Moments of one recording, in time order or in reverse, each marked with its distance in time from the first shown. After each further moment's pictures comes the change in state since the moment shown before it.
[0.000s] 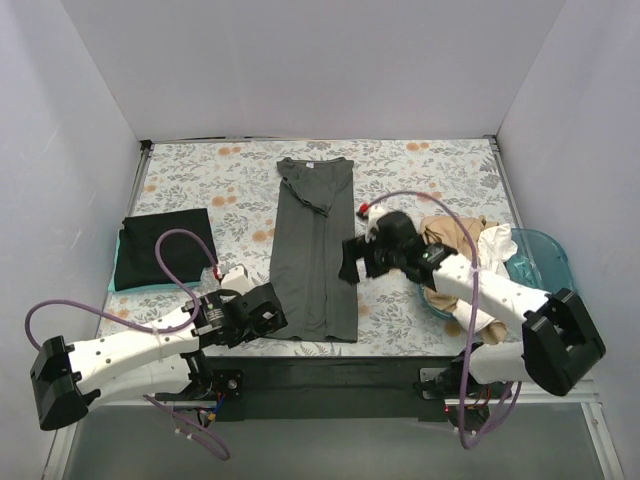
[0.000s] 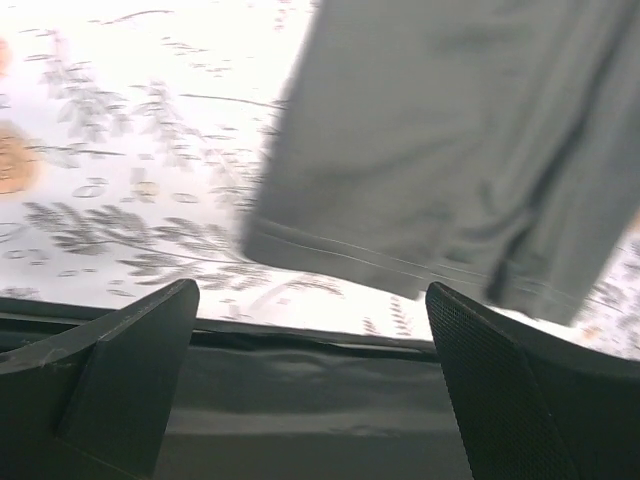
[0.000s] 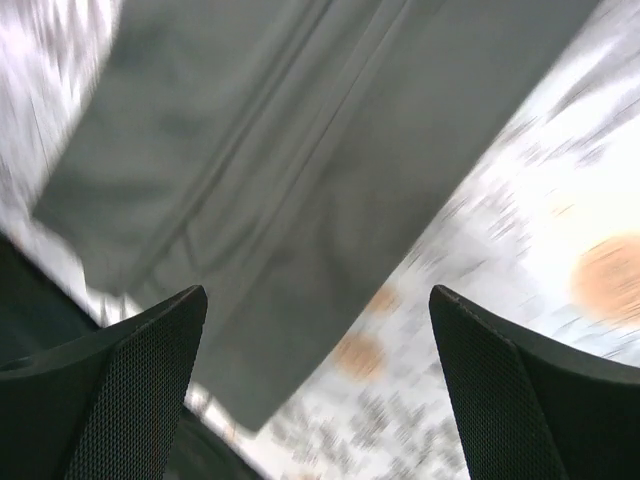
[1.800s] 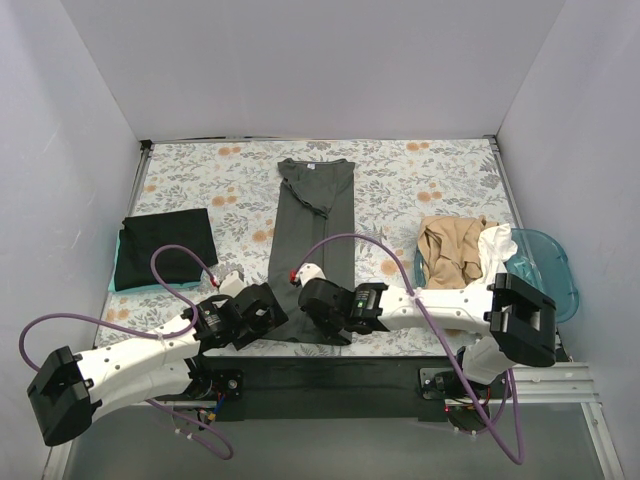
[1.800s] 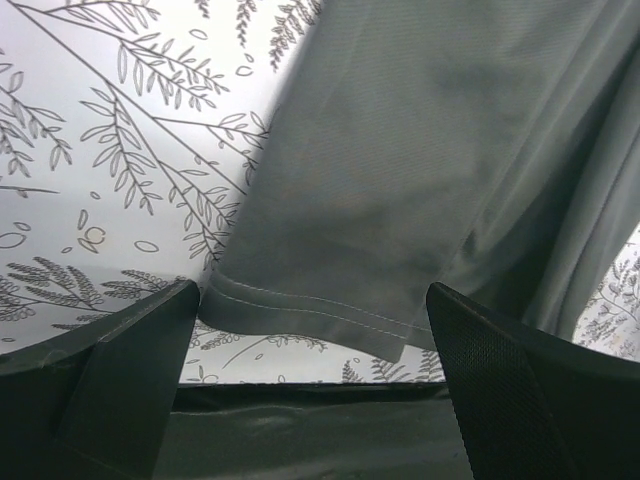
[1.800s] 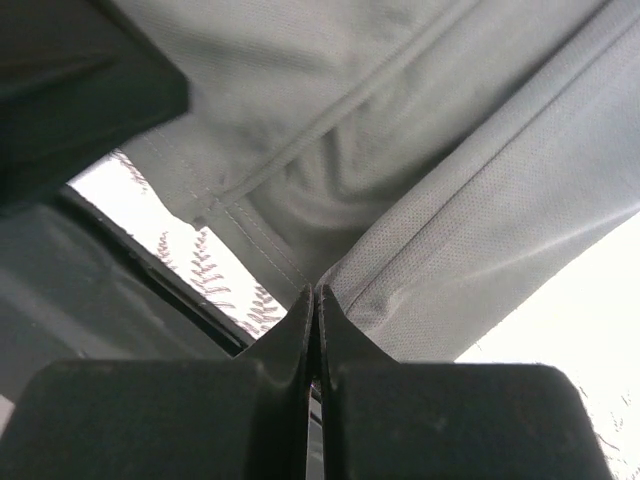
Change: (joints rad) left arm 0.132 -0.056 -0.211 0.268 0.115 -0.002; right arm 0.658 0.205 0.123 -0.214 0.445 0.191
